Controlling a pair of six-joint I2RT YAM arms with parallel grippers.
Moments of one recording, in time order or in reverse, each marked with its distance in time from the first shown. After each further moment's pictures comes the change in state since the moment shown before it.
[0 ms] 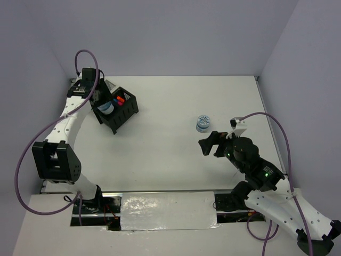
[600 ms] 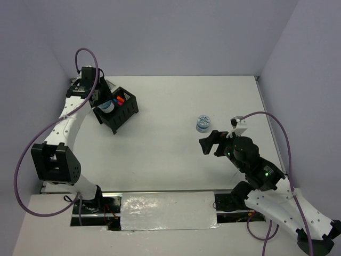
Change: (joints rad) left arm -0.007 -0.020 0.023 -0.011 0.005 0.024; right arm 0.000 0.009 0.012 -0.004 0.017 0.004
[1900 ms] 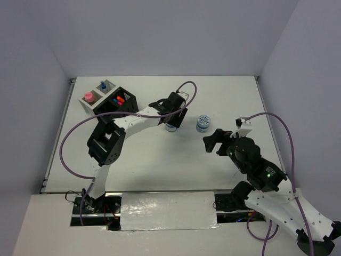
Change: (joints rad) left arm -0.667 0.508 0.130 0.300 0.027 0.336; right arm 0.000 -0.015 0.012 -0.039 0.091 0.040
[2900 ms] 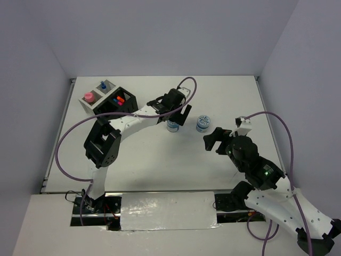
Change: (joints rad) left arm -0.015 -0.053 0.024 0.005 0.016 -0.007; right arm 0.000 0.027 0.006 -0.005 0.056 0.029
